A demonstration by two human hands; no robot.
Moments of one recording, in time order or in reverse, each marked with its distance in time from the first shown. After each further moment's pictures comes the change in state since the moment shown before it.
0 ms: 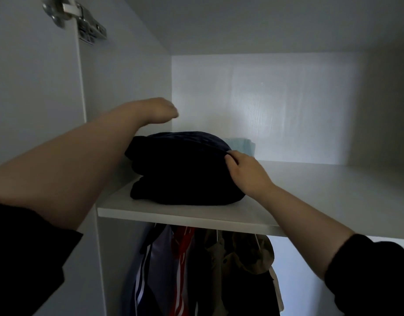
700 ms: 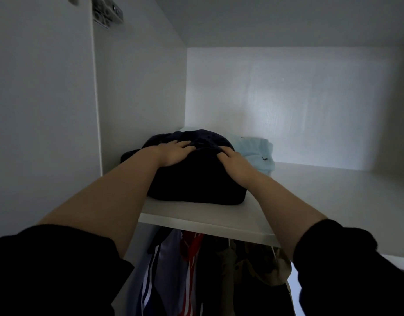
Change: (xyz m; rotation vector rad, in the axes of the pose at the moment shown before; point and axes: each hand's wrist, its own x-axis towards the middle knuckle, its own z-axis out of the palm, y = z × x) left_hand 0.028 -0.072 0.105 0.118 -0.251 0.074; right_hand 0.058 -0.014 0.055 0.171 -0.291 0.095
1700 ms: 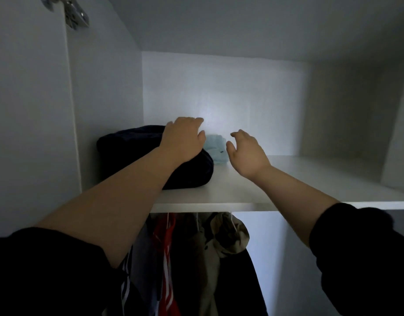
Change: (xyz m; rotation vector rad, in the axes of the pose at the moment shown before) left_hand -0.065 0.106 -0.008 -0.070 0.611 0.384; right_hand -0.099 -0.010 -0.060 -0.583 0.448 0.019
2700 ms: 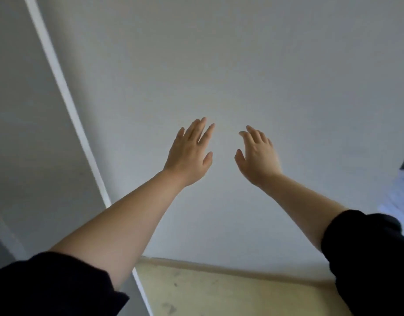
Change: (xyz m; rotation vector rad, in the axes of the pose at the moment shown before) left_hand -0.380 0.785 -0.114 -0.808 -0.063 1.148; right_hand -0.733 0.188 -0.562 -0.981 0.262 0.960
